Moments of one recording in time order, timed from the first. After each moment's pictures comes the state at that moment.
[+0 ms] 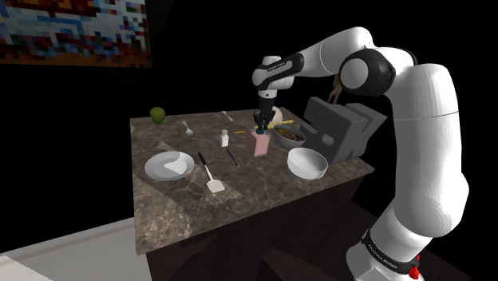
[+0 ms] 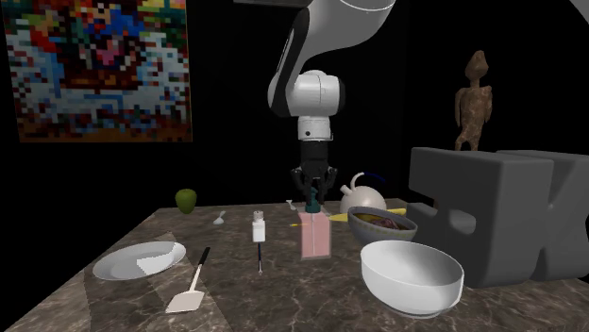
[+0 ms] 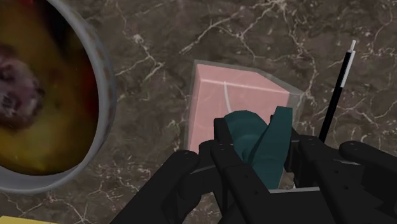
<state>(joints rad) -0.09 0.55 -0.17 -1.56 0.10 2.00 -0.20</state>
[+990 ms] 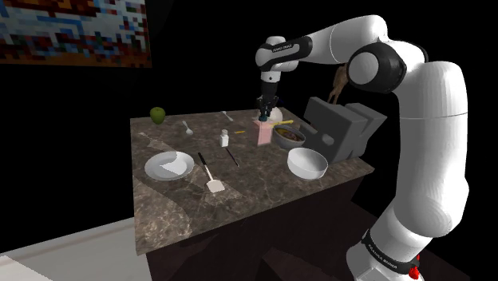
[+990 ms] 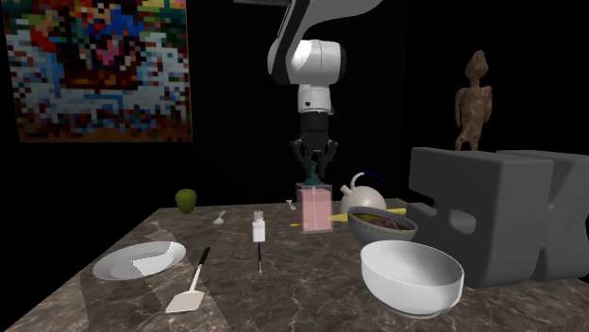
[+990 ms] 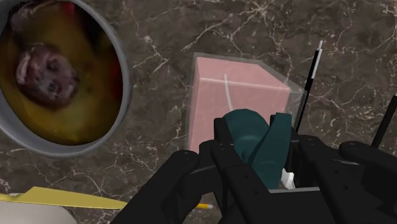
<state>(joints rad) -0.09 0.48 -0.18 -1.46 0.09 1.84 -0.19</state>
